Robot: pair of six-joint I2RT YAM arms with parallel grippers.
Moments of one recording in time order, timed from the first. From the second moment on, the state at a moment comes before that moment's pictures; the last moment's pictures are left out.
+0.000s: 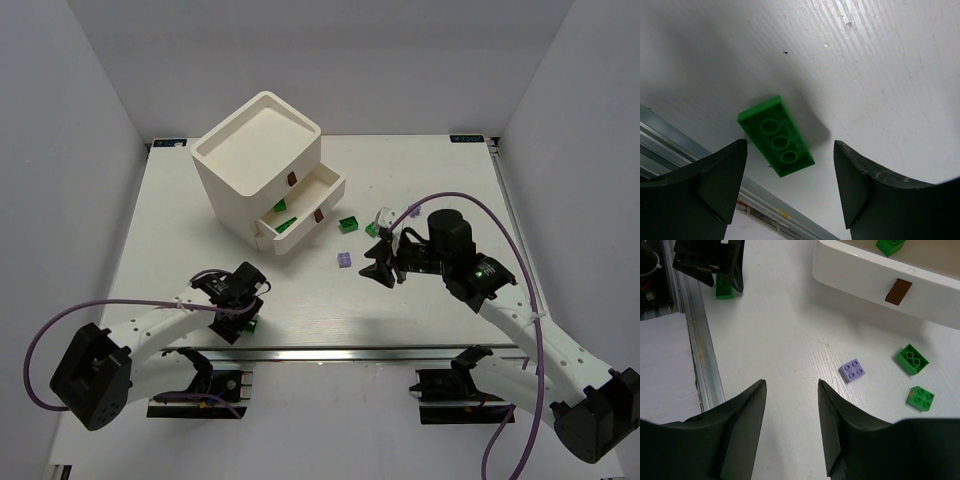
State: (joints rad) left arm -0.66 1.11 0.55 -0.85 -0.31 -1.59; right arm 0.59 0.93 0.80 -0.32 -0.64 -0.32
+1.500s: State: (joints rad) left arm -0.69 1.10 1.10 -0.68 -0.14 -0.59; right arm 0.49 0.93 0.79 -0.32 -0.67 -0.32
